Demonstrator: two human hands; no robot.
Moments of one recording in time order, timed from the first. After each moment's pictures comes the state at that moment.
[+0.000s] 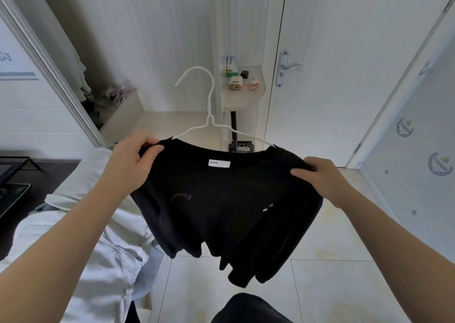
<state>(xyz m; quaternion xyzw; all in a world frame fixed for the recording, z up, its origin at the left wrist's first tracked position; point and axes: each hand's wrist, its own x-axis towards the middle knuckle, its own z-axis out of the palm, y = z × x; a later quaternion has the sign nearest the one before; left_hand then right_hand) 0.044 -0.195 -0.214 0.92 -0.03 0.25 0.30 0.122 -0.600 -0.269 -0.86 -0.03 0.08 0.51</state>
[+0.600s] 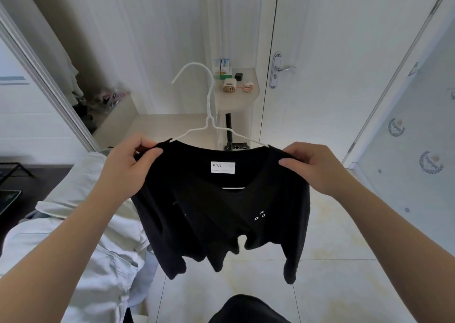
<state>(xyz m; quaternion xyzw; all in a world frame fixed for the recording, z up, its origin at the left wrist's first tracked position) 0.042 -0.210 -0.211 0.88 0.00 0.24 0.40 0.102 -0.584 -0.217 -0.85 -0.19 0.02 0.49</state>
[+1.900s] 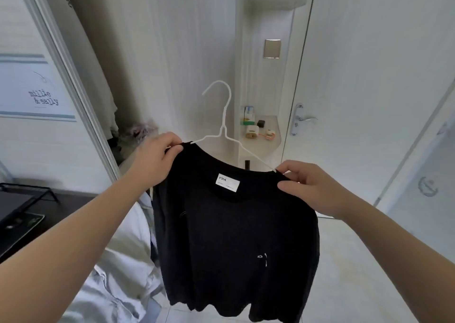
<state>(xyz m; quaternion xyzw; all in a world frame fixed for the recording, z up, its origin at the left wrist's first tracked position) 0.142 -0.162 -0.152 0.94 -0.02 0.26 0.24 0.148 -0.528 -0.132 -0.82 -0.28 0.12 0.48</state>
